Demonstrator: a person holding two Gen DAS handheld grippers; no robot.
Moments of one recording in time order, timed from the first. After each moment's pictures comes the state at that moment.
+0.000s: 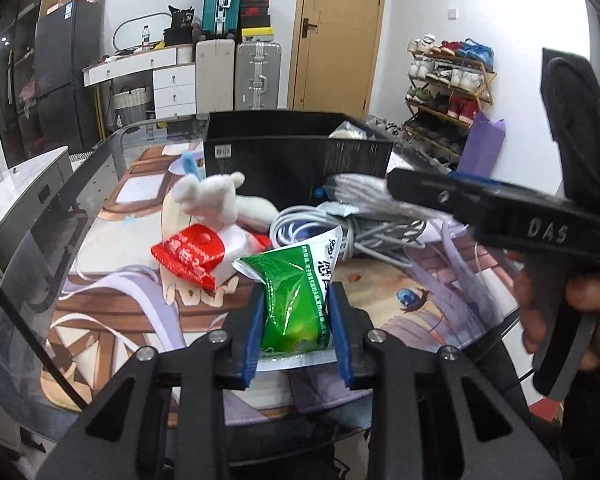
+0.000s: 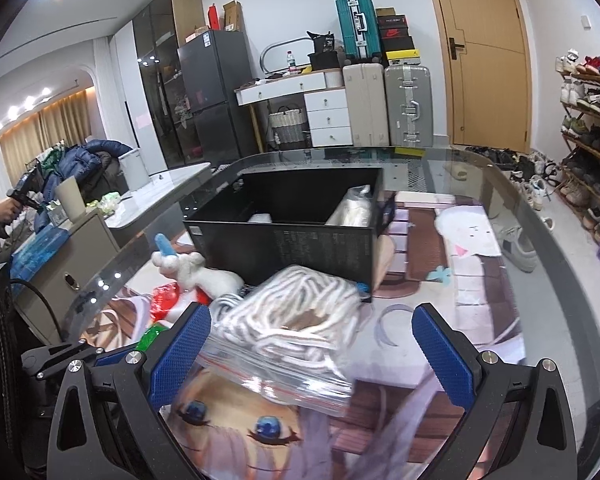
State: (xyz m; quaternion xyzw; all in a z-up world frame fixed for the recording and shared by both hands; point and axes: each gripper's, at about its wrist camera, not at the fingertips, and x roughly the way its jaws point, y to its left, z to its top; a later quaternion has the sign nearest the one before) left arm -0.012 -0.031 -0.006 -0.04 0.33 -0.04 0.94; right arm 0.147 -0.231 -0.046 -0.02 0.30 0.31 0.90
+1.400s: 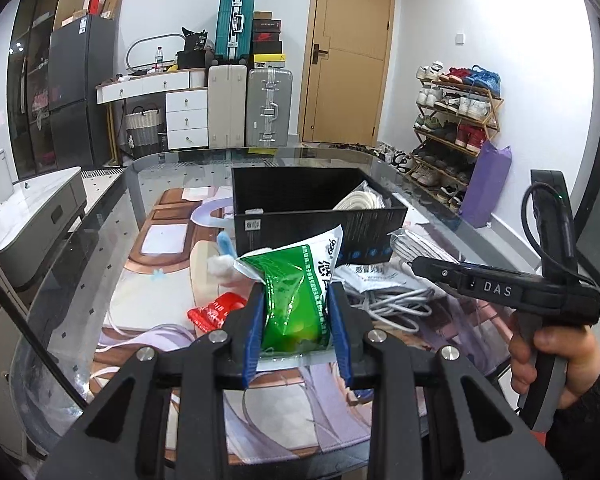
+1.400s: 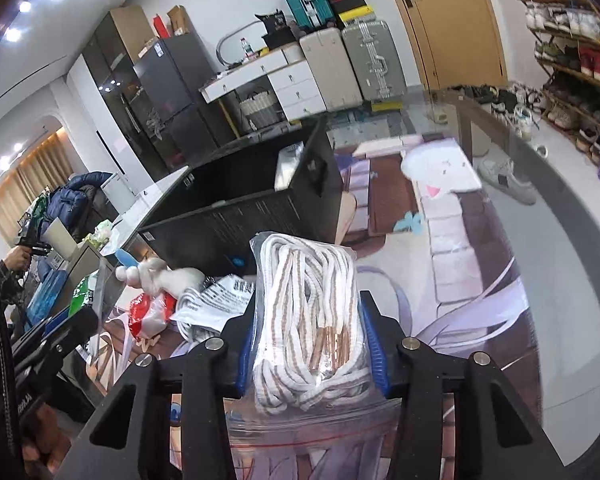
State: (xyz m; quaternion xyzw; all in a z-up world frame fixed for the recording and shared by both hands) left arm -0.001 -0.017 0.035 -0.05 0.28 -0.02 0.96; right arm 0.180 -0.269 -0.065 0.07 0.36 0.28 0.89
